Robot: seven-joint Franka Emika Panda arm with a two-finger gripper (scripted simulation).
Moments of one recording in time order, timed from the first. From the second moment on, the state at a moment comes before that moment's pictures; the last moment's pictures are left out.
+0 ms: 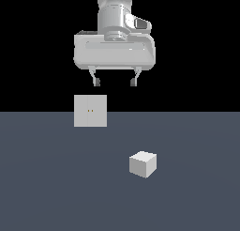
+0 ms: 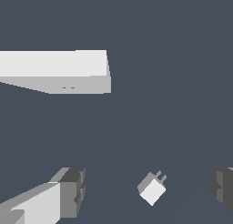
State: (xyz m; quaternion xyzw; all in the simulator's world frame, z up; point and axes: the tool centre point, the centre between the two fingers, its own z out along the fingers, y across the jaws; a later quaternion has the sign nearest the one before) arm 0.008 0.012 0.172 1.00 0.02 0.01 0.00
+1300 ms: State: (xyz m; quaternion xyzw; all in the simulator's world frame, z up) arm -0.050 -0.028 0.112 0.98 -0.18 0.04 0.01
